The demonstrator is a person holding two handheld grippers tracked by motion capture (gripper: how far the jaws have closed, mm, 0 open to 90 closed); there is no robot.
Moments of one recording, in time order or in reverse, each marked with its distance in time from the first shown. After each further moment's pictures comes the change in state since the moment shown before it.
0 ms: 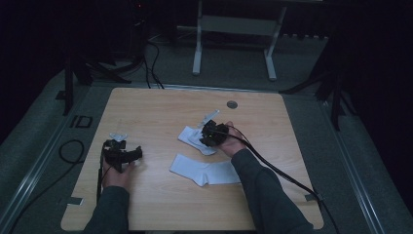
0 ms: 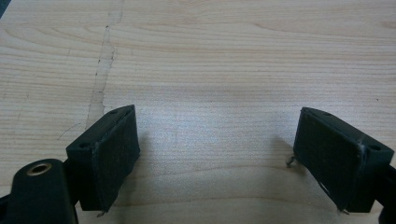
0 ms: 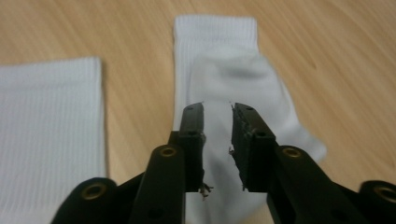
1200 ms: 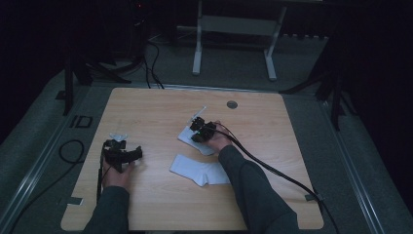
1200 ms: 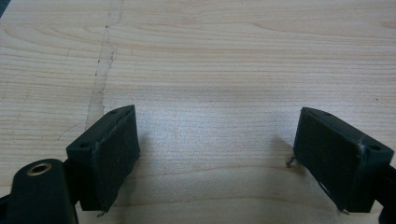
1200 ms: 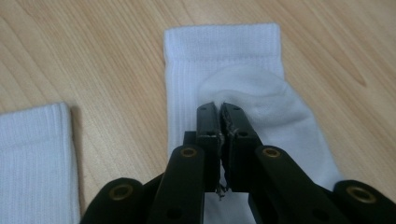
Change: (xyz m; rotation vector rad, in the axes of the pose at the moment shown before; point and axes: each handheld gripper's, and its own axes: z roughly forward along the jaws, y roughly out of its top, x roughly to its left) left arm 0.000 0.000 0.000 0.000 -0.001 0.001; right arm -0.006 0.025 0.050 0.071 0.049 0.087
